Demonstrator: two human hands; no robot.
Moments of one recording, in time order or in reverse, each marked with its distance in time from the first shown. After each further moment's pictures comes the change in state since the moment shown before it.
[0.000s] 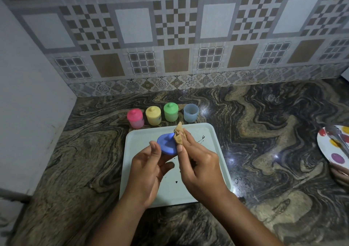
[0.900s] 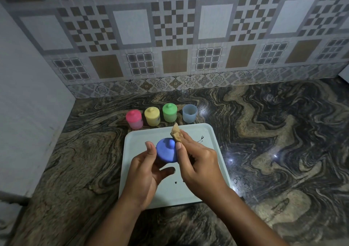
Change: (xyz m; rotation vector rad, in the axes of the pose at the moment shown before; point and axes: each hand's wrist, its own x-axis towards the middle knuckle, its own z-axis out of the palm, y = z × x) left_hand 0.000 -0.003 -0.007 -0.032 0.025 -0.088; right_hand 0.006 -0.002 -0.003 0.030 -0.034 0.051
